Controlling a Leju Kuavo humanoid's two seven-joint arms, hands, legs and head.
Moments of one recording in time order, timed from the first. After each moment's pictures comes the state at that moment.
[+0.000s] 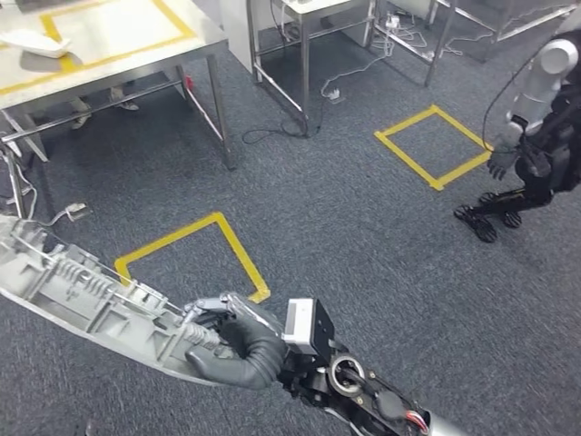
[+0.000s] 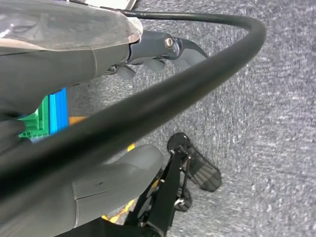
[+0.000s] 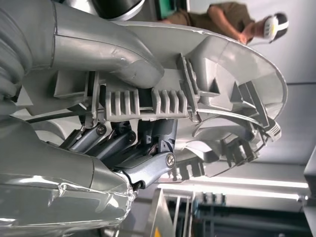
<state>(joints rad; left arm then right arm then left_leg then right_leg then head) -0.10 0.22 -0.70 -0.21 1.28 0.21 -0.01 -0.47 0.10 1.06 -1.49 -0.35 0.29 -0.33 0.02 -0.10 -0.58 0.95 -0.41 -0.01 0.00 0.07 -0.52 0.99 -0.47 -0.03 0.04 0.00</state>
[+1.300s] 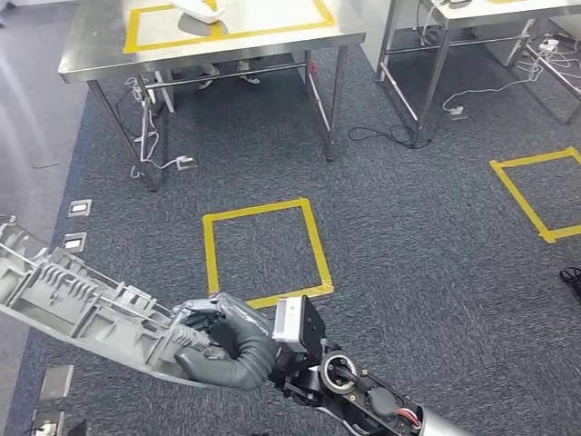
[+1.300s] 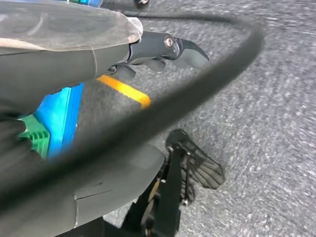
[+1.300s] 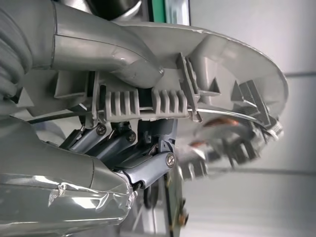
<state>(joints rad) -0.10 0.22 -0.70 -0.21 1.29 0.22 -0.01 -0.46 0.12 1.06 -1.49 -0.35 0.29 -0.32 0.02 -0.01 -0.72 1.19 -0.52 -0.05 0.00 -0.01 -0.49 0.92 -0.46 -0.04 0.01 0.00</state>
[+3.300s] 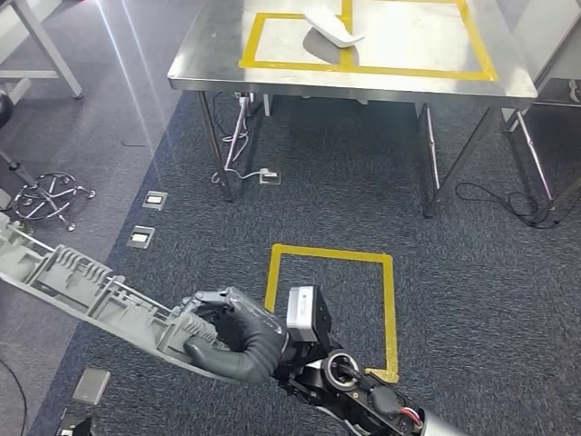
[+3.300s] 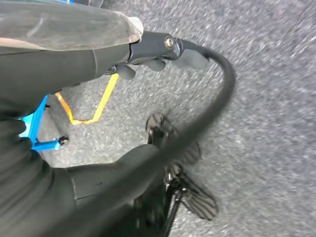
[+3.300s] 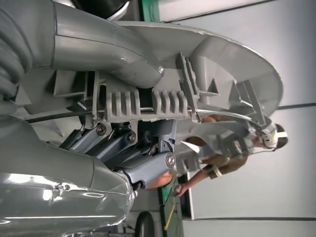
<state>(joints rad) -0.10 0.22 -0.70 -0.21 1.28 0.22 -0.01 -0.45 0.13 1.05 -1.47 -0.41 0.30 -0.34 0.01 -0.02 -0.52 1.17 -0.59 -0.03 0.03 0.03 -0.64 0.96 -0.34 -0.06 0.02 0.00</state>
